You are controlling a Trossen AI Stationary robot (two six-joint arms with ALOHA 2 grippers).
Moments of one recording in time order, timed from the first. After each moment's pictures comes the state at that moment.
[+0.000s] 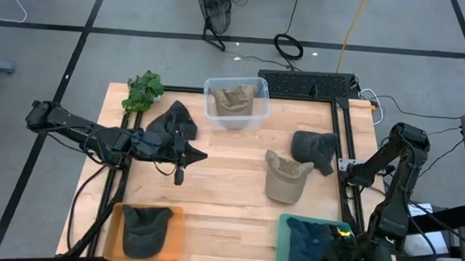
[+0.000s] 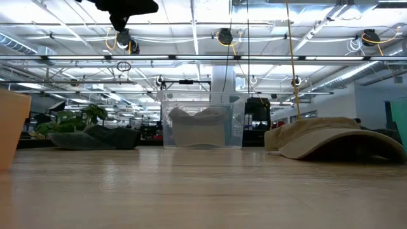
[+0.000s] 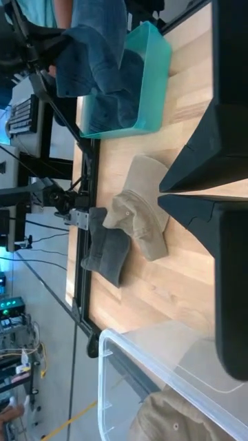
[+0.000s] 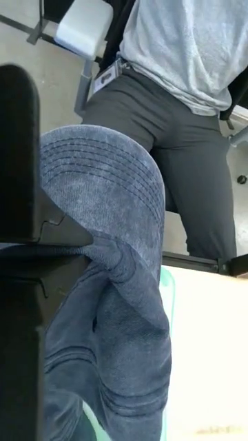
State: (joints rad) left arm -0.21 1.03 0.72 0.03 -0.29 -0.11; right arm 1.24 1.35 1.04 -0.55 0.39 1.03
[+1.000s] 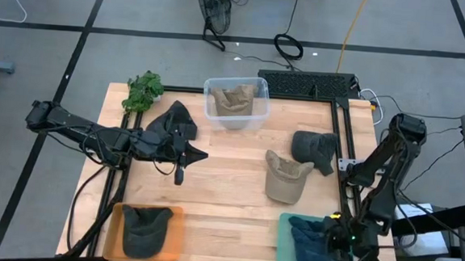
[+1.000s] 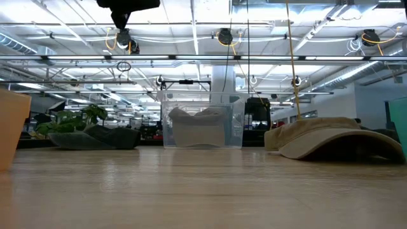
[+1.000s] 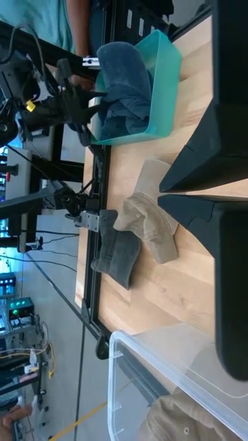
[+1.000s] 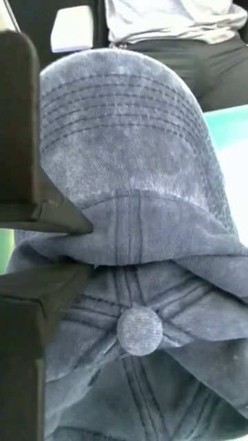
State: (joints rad) left arm -0.21 1.03 0.72 0.08 -0.29 -0.11; right arm 1.23 1.20 0.65 -0.44 0.15 1.53
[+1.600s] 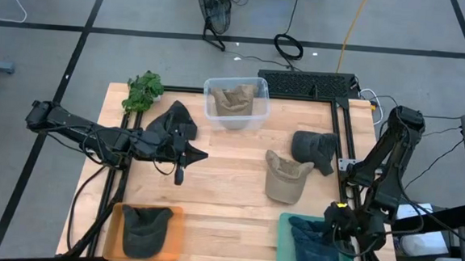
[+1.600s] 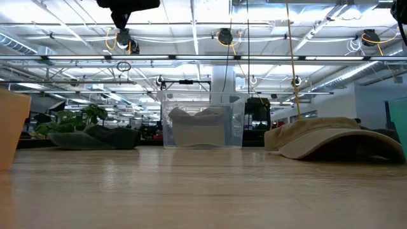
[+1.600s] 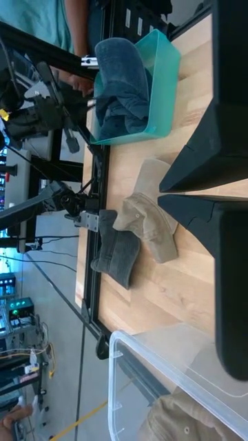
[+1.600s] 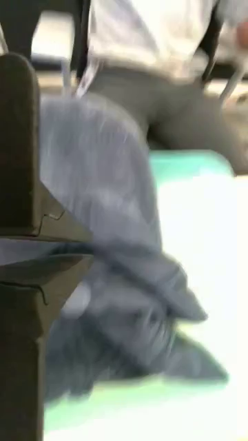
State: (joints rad) left arm -0.21 1.03 0.72 0.07 -0.29 -0.11; right arm 1.22 1.03 0.65 -0.51 0.32 1.39
